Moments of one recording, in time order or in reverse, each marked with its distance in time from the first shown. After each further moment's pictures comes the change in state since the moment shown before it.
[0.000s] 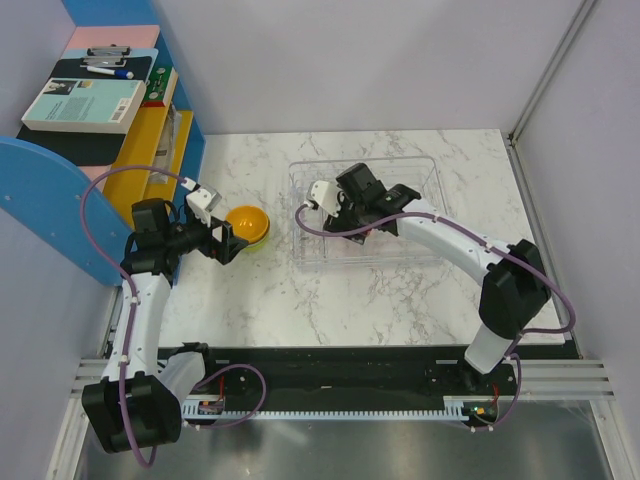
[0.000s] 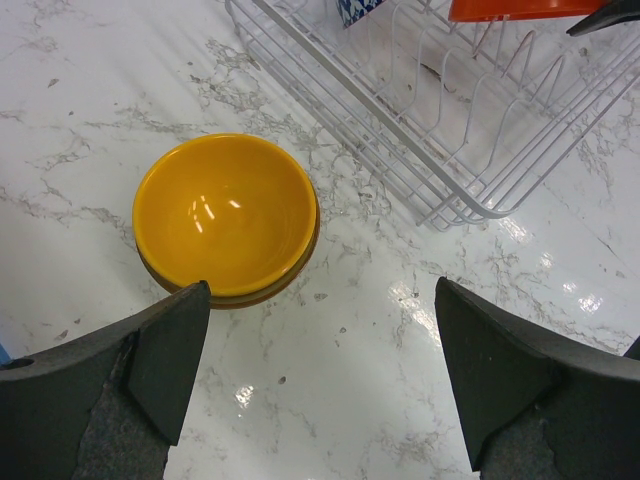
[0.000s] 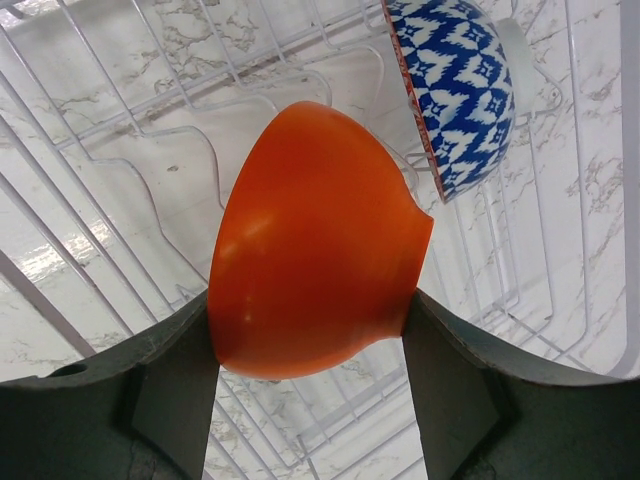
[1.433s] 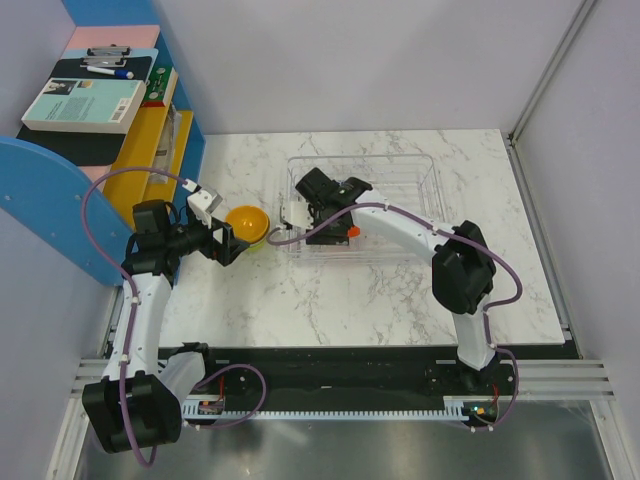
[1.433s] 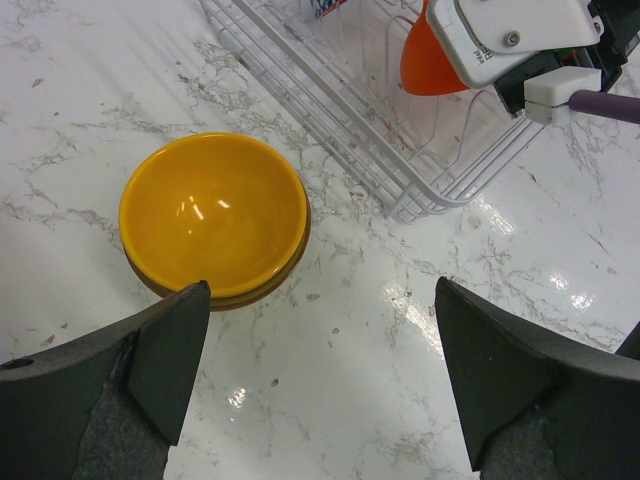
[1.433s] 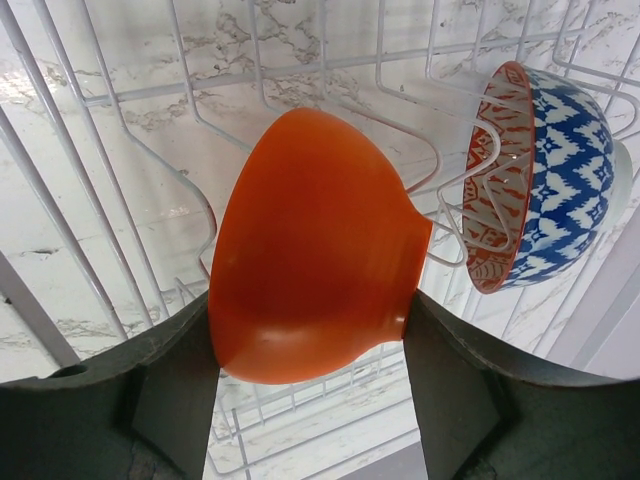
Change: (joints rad) left arm 0.000 0.000 -0.014 0.007 0.019 0.000; right arm 0.108 0.311 0.323 -0.252 0.097 -0.198
